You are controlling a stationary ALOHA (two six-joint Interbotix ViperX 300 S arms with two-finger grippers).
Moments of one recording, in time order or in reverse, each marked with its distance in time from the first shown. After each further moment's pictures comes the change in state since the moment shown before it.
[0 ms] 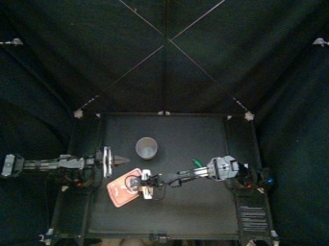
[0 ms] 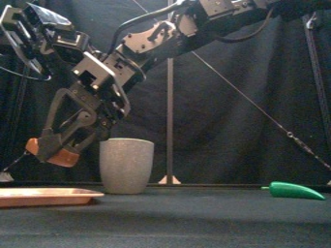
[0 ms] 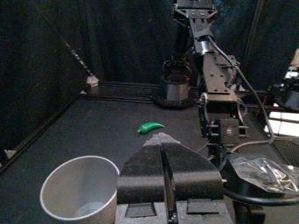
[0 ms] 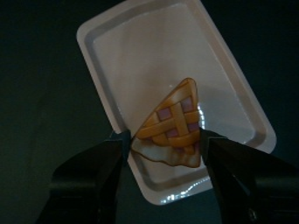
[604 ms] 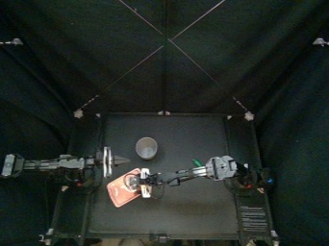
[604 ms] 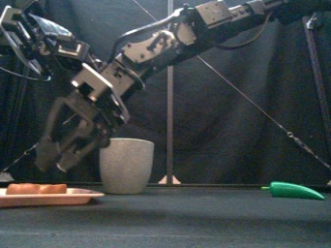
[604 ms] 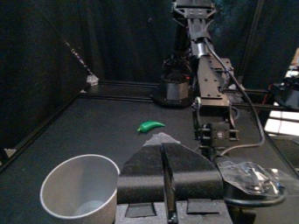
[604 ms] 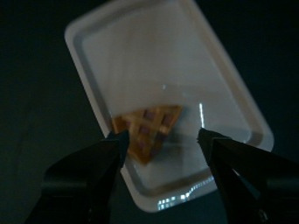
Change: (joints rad) left arm -0.002 0.000 0.003 0.000 0.000 0.000; right arm -0.015 -0.035 0.107 0.008 -0.058 0.000
